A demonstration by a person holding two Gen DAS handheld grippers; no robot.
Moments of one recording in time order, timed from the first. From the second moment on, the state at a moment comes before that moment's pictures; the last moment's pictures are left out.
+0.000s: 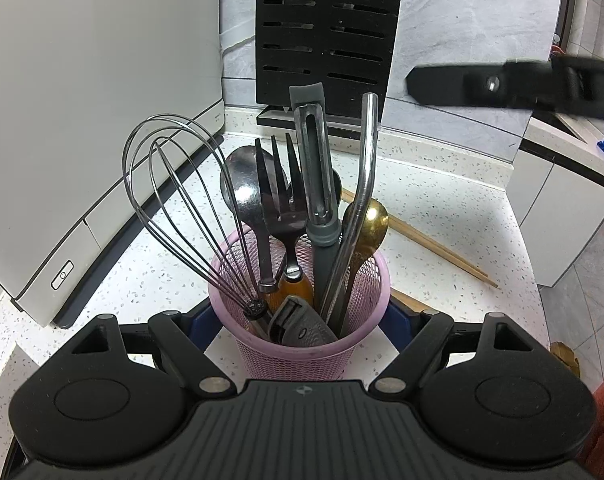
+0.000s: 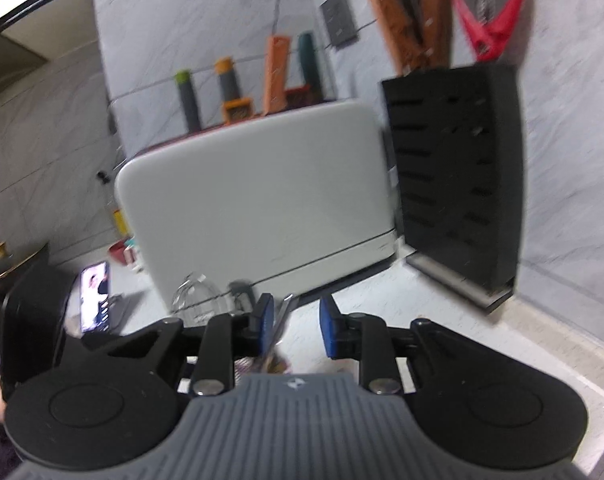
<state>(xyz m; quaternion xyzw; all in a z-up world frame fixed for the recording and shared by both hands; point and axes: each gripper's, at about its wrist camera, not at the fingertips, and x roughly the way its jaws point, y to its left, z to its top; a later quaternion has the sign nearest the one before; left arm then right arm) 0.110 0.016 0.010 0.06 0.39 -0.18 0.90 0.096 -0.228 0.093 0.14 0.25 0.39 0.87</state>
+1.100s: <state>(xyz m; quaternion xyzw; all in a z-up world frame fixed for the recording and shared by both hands) 0.113 0.015 0.010 0.07 0.39 -0.18 0.90 0.193 -0.191 0.015 -0.03 0.43 0.26 0.87</state>
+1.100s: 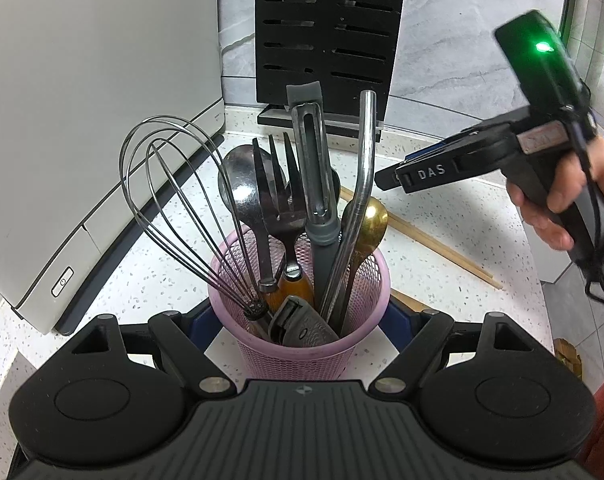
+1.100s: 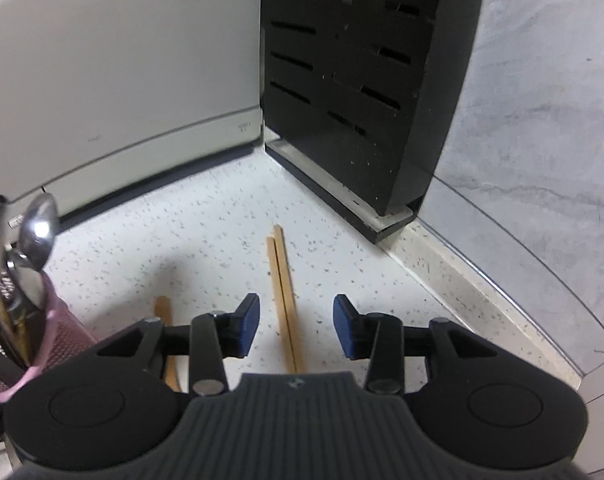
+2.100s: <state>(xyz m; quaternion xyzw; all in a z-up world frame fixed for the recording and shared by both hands) 0.113 0.014 0.008 0.08 0.39 -0.18 0.90 0.257 -0.126 -0.018 -0.12 0.57 0.30 0.76</state>
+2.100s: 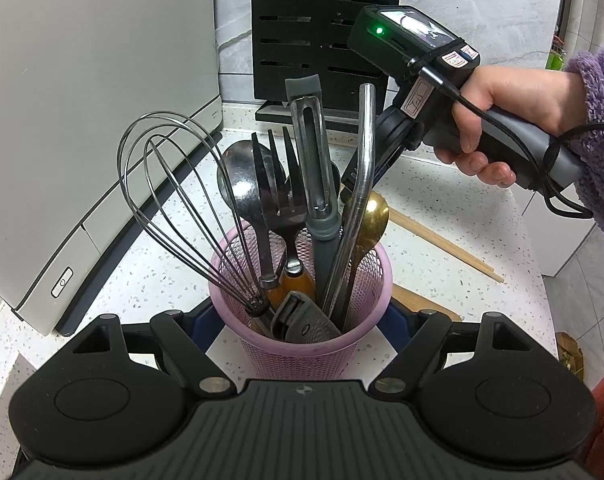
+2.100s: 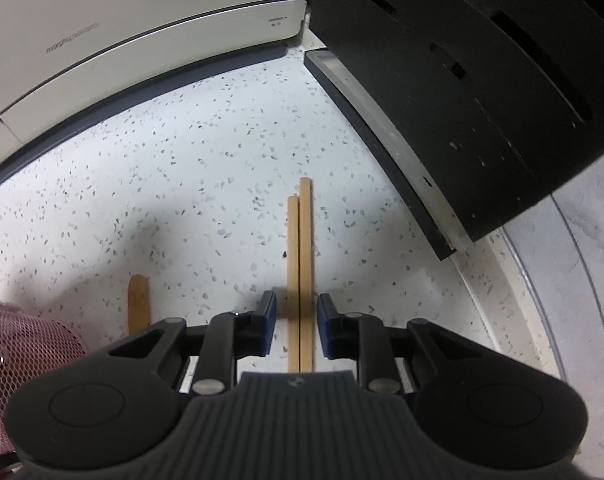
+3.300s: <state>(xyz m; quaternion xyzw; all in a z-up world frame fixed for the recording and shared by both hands) 0.113 0.015 0.007 0.08 0.39 -0.18 0.90 0.174 -0.196 0.056 0.03 0.40 0.34 0.85</state>
